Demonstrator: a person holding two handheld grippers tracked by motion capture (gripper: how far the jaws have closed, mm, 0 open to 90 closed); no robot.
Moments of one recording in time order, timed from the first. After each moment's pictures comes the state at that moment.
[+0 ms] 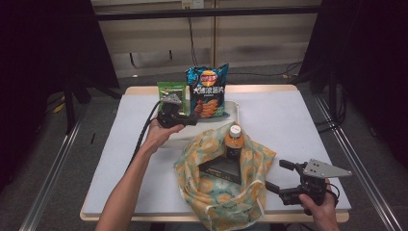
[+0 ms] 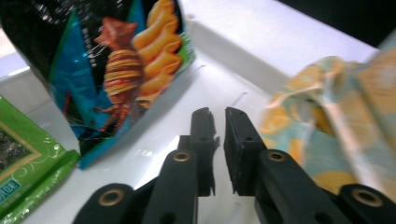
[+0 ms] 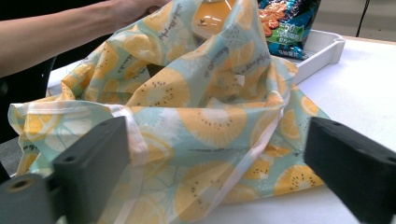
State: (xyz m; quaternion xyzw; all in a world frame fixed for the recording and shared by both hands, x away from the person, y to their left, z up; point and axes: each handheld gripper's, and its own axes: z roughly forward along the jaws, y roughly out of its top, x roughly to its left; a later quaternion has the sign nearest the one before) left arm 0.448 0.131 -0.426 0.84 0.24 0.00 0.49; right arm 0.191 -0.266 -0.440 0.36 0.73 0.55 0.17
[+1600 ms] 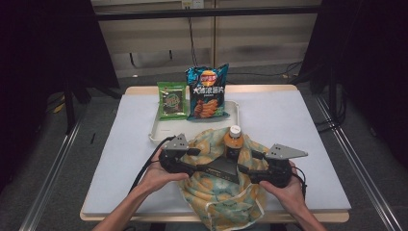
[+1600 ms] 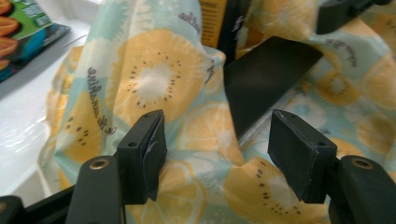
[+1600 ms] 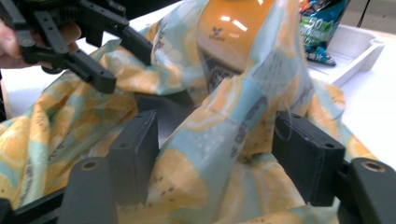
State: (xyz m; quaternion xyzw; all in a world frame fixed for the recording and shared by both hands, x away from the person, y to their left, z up) left arm 0.324 0.117 -0.439 0.87 0.15 0.03 0.46; right arm 0.242 -0.200 -0.440 0.37 0.76 0.51 0.17
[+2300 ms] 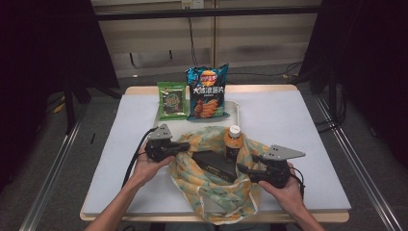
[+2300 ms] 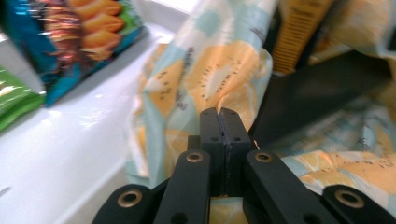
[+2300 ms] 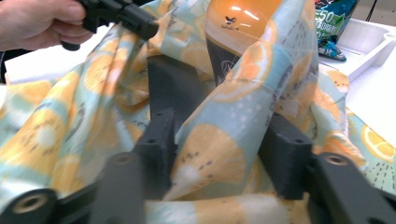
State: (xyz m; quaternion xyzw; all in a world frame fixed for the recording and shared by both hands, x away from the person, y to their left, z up) left arm 0.357 0.158 -0.441 0.85 0.22 0.08 0.48; right arm 0.241 -0.196 -0.441 0.37 0.77 0.50 0.16
